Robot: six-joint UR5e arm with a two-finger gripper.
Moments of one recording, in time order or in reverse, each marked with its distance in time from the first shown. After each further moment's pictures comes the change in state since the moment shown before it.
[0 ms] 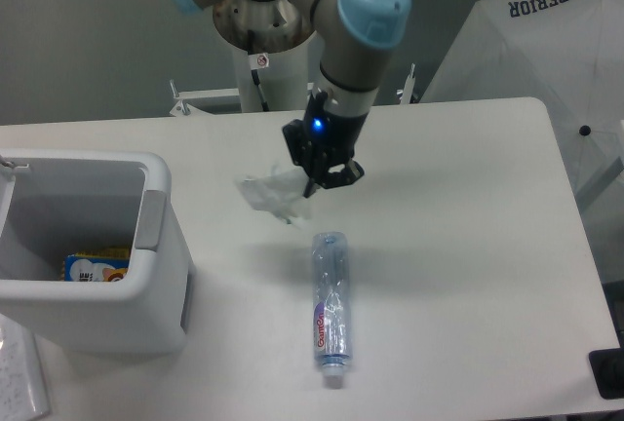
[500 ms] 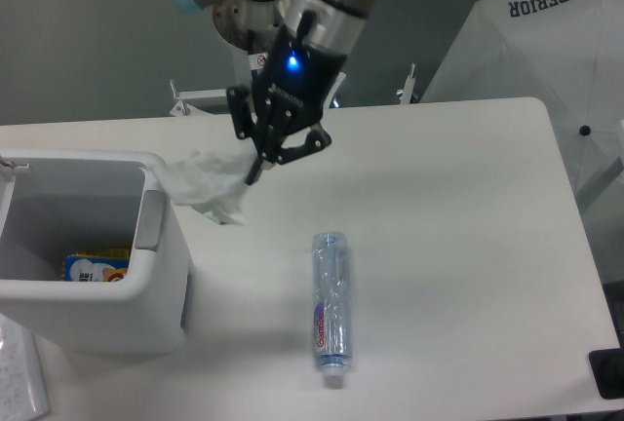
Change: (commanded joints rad) arm -0.050 0.026 0.143 0.055 -0.160 -0.264
